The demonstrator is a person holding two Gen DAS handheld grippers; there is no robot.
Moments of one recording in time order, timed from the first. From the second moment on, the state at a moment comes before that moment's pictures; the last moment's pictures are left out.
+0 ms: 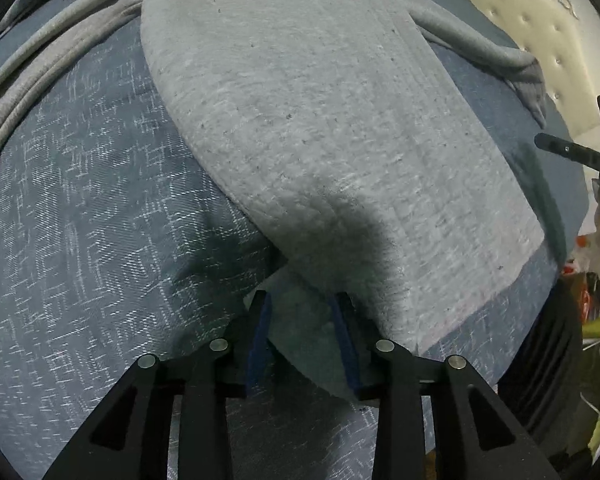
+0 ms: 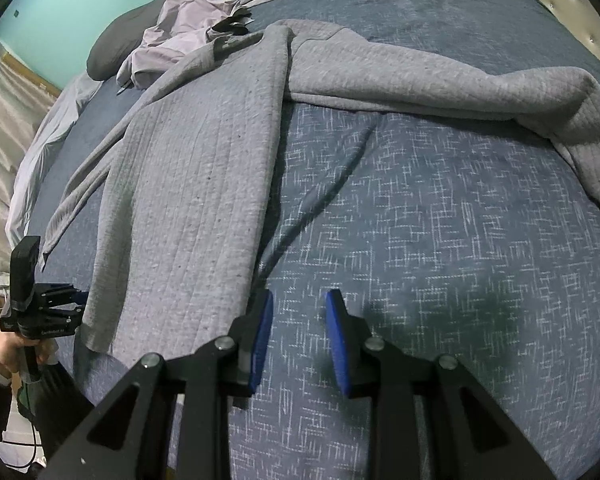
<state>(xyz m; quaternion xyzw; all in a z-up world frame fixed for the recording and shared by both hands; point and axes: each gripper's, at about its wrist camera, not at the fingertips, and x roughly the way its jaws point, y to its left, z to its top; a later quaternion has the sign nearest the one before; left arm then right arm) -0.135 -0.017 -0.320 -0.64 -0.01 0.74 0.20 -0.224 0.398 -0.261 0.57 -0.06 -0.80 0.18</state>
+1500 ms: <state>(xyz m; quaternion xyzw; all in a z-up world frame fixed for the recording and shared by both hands) -0.090 -0.136 -0.277 -0.59 -0.02 0.80 0.11 -0.203 0.356 -0.272 0.60 -0.05 -0.78 0.19</state>
